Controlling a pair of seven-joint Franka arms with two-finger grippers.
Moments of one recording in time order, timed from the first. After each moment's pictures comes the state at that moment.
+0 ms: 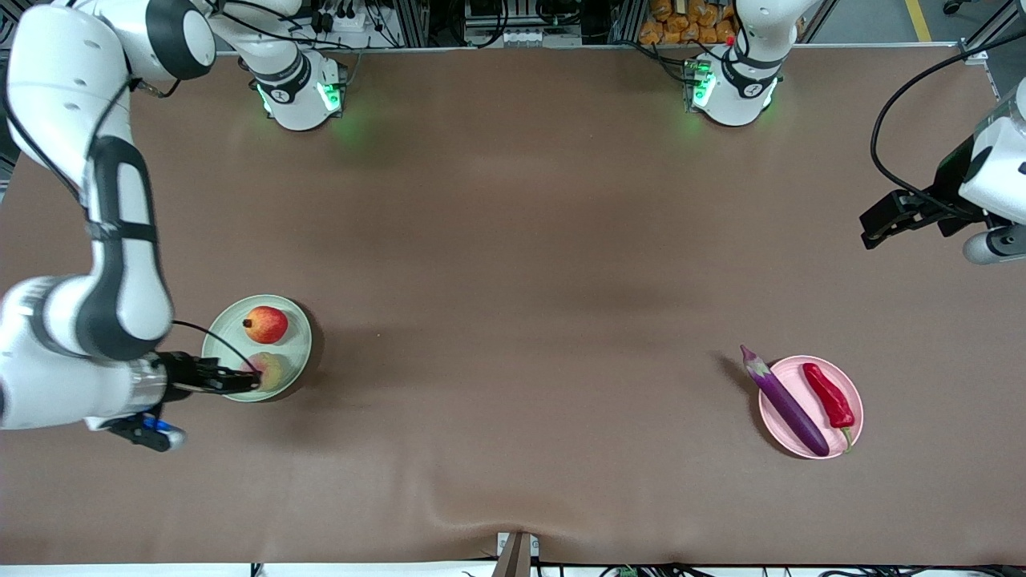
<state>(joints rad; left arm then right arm) 0.56 0.15 -0.78 -1.39 0.20 1.52 -0.33 -0.02 0.78 -0.02 -1.01 0.24 1.52 0.19</state>
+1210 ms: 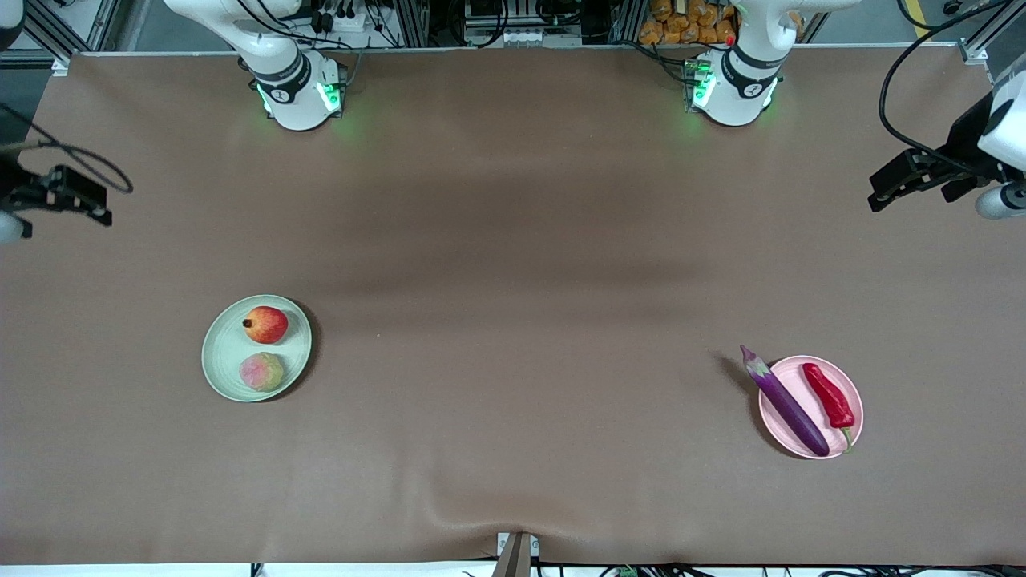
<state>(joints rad) -0.05 -0.04 -0.04 -1.56 0.02 1.54 -0.22 -0.01 0.02 -0.02 -1.51 -0.06 1.49 -0.23</state>
